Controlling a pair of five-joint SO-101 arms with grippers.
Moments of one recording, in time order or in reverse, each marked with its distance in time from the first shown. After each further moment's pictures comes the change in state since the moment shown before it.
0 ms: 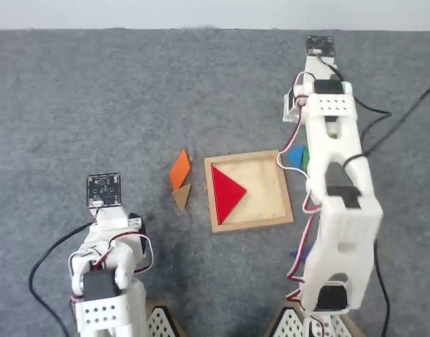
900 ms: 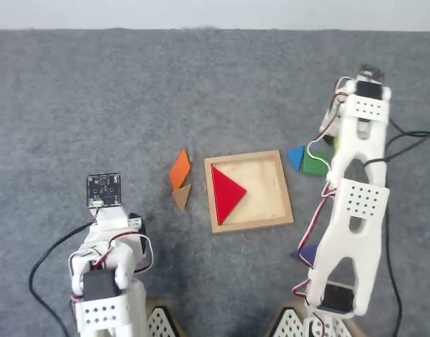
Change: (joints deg) left arm 0.0 0.0 0.0 0.0 0.0; right arm 13.0 29.7 -38.0 26.4 -9.1
